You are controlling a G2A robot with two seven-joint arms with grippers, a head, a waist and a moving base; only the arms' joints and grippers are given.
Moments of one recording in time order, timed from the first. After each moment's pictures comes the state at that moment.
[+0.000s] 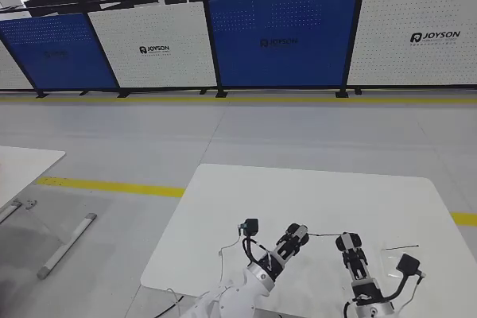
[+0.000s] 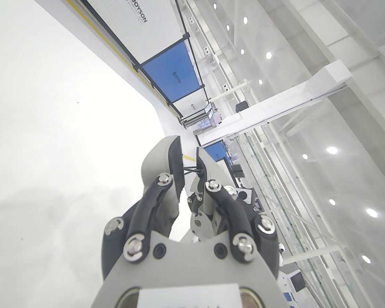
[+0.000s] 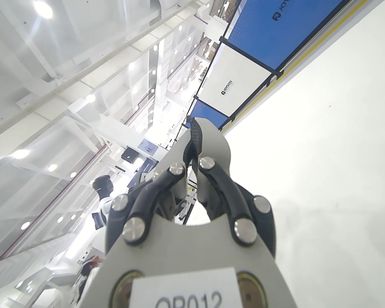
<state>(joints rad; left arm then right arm) 1.48 -1.29 -0.90 -1.73 0.11 -0.09 0.13 -1.74 -1.22 1.20 -1.81 -0.26 -0.26 -0.19</state>
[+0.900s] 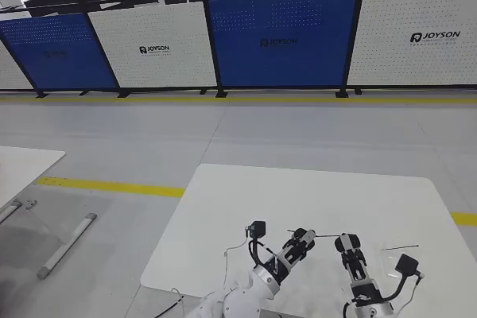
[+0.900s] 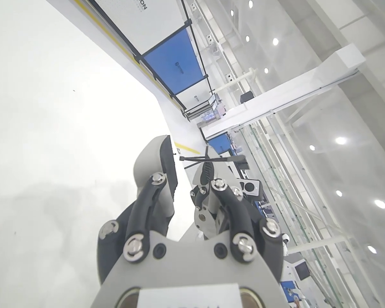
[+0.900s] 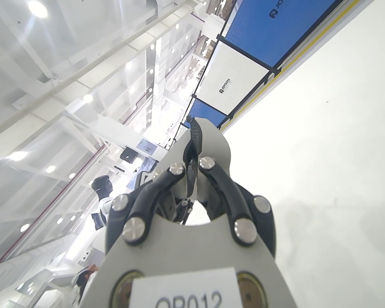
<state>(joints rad) 1.47 -1.30 -0.87 -1.71 0.14 -0.08 0.10 -1.75 -1.24 1.21 -1.82 -0.26 -0.26 -0.16</state>
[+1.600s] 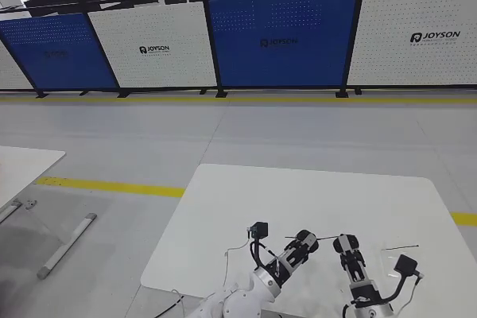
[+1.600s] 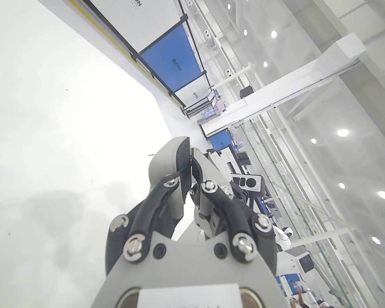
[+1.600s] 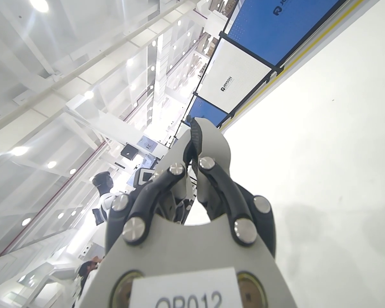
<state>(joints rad) 1.48 -1.30 -0.87 -1.72 0.19 -0.09 0.08 -1.76 -1.25 1.22 -1.84 -0.28 -0.26 -0.14</state>
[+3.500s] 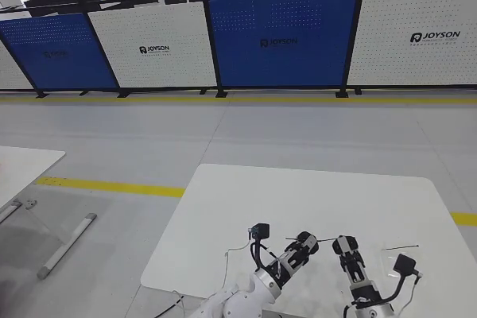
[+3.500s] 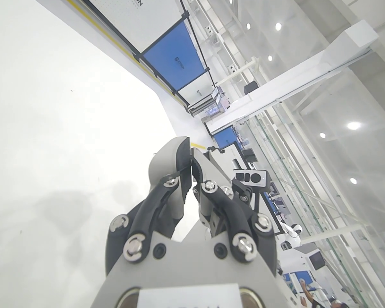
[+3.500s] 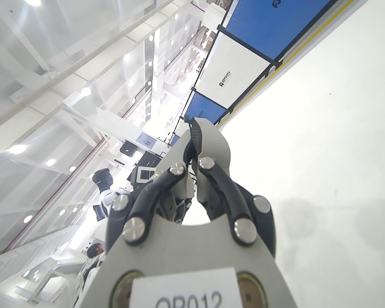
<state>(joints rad) 1.49 -1.31 -0.87 -1.71 0.24 -0.09 0.08 -1.77 -1.26 1.25 -1.84 -0.29 -0.25 -0.08</state>
